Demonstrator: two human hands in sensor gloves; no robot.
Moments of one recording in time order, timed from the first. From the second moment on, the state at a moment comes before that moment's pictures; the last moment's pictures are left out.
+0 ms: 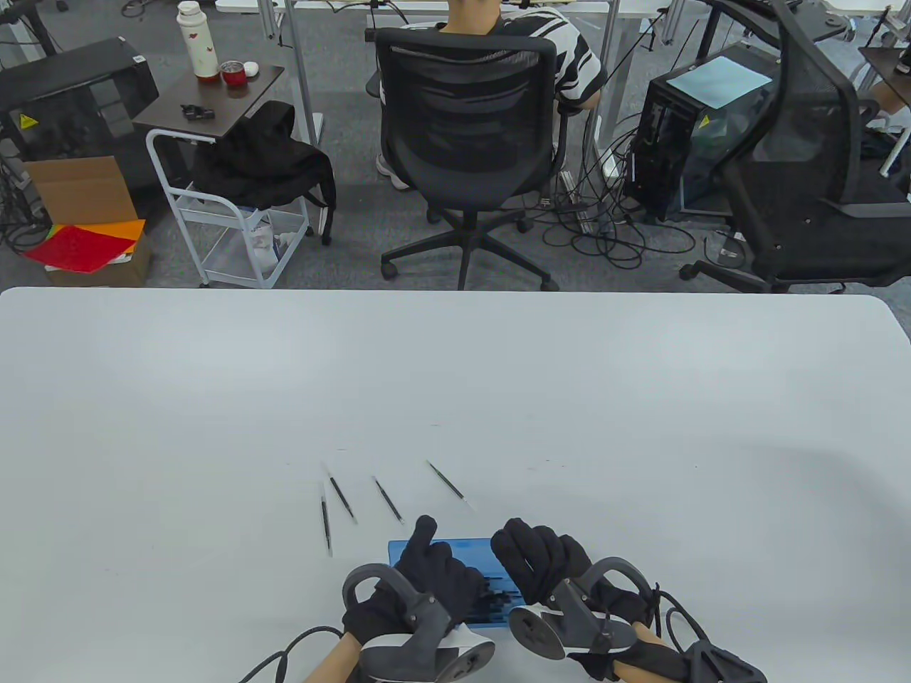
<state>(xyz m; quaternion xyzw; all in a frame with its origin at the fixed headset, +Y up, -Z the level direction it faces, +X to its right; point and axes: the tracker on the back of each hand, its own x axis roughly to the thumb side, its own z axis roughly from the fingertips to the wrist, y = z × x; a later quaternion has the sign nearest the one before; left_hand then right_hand) -0.060 -0.687 -0.221 0.15 -0.34 -0.14 0.92 0.108 -0.747 -0.248 -0.33 0.00 -0.93 0.14</state>
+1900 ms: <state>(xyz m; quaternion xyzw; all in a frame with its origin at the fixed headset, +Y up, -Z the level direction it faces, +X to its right) -0.196 -0.747 -0.355 -0.03 0.17 -0.06 0.98 0.108 -0.747 -0.248 -0.33 0.00 -0.93 0.14</state>
